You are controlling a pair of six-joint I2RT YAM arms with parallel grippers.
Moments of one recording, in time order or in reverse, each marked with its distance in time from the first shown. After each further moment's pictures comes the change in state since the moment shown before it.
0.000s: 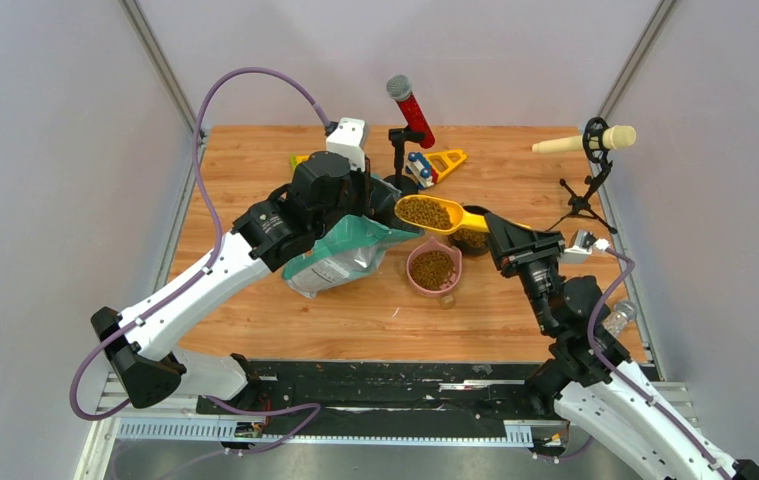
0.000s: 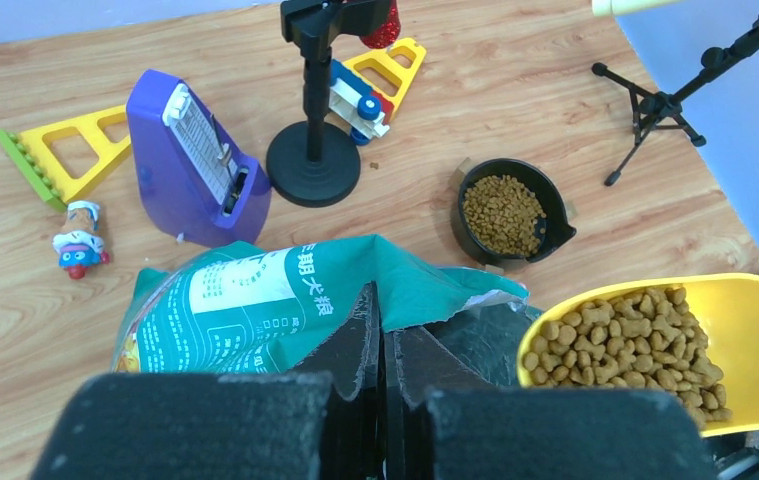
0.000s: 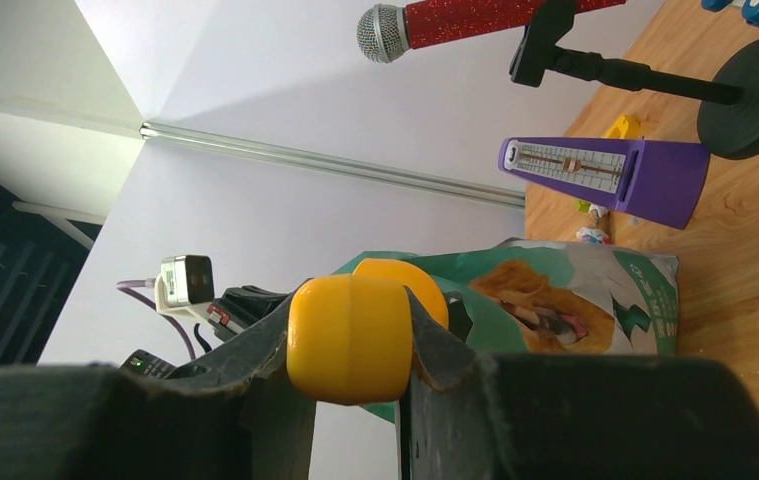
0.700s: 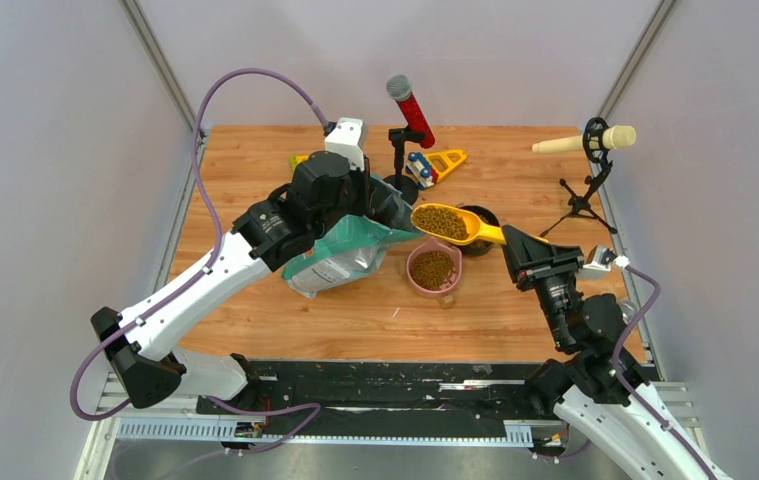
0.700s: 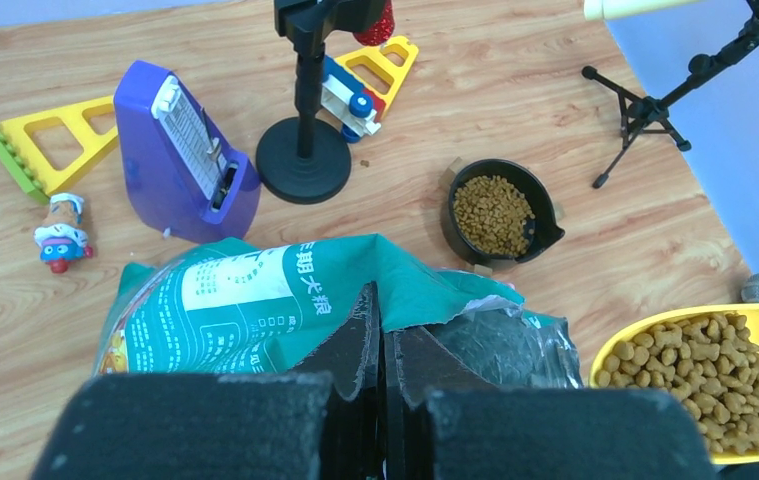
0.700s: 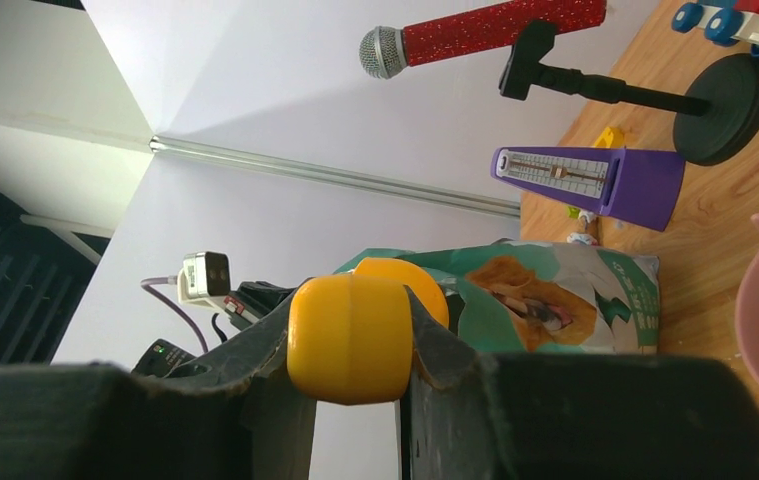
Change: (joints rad) left arm 0.001 0.000 -0.002 0.000 0.011 -0.029; right arm 0.000 -0.176 0.000 -0.169 0.027 -0.003
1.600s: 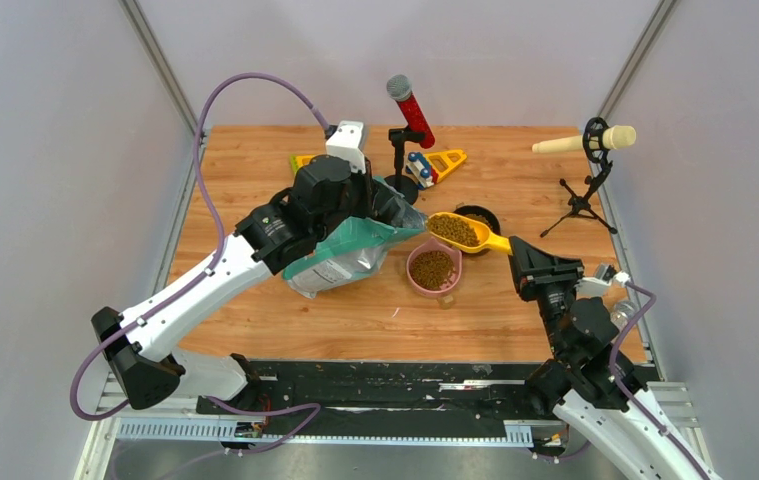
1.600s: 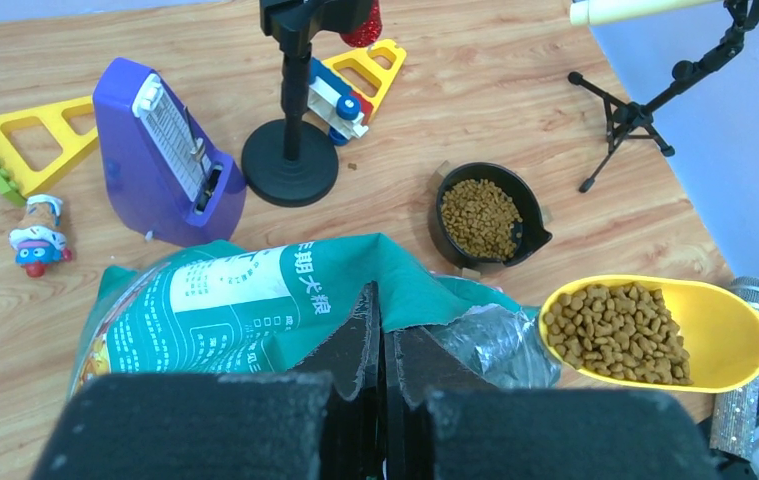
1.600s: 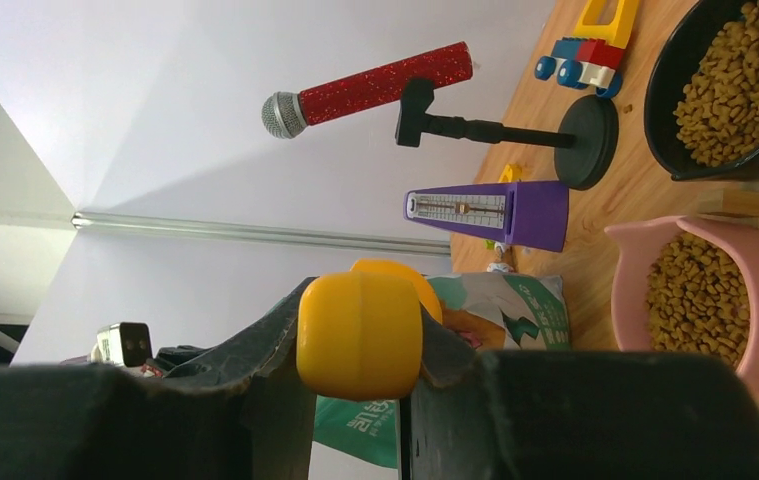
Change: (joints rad) left arm 0.000 -0.008 -0.035 0.043 0.002 -0.021; right arm 0.000 -0.071 -0.046 -0.188 0.147 0.041
